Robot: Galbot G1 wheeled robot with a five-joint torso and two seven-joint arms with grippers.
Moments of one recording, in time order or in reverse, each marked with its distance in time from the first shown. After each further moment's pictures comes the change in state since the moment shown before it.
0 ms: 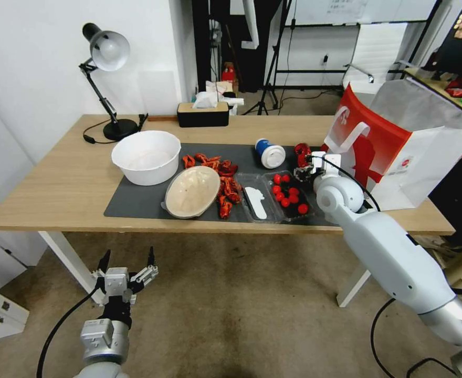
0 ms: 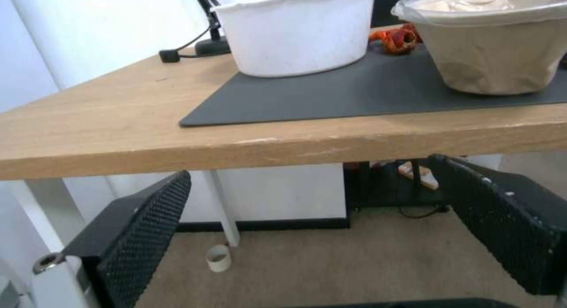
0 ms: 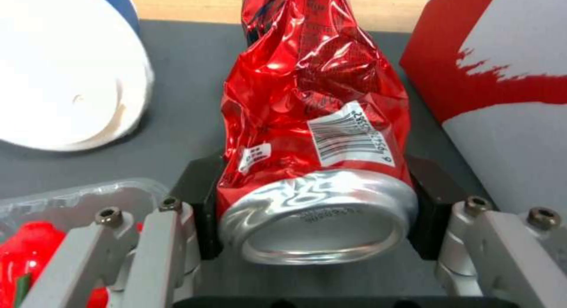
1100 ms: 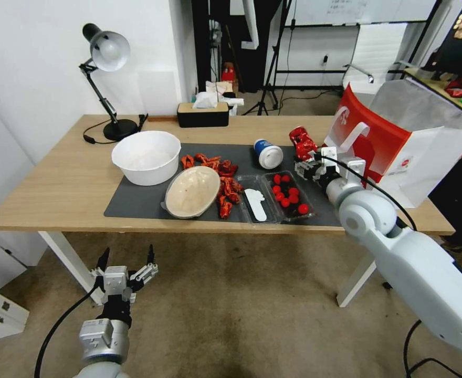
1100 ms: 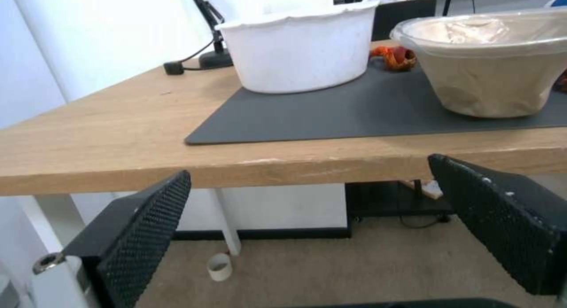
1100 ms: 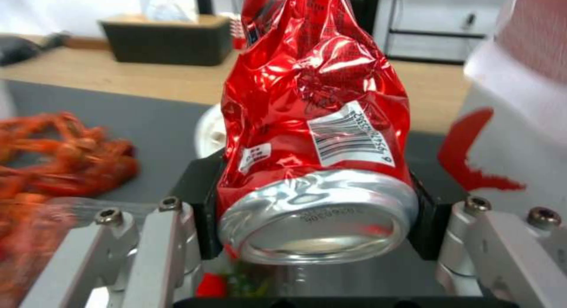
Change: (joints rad) left arm 0.008 -0.011 -0.001 -0.030 0.007 -0.001 0.000; right arm -0.233 -0.176 0.159 0.401 -0.023 0.108 -0.187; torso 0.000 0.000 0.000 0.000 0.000
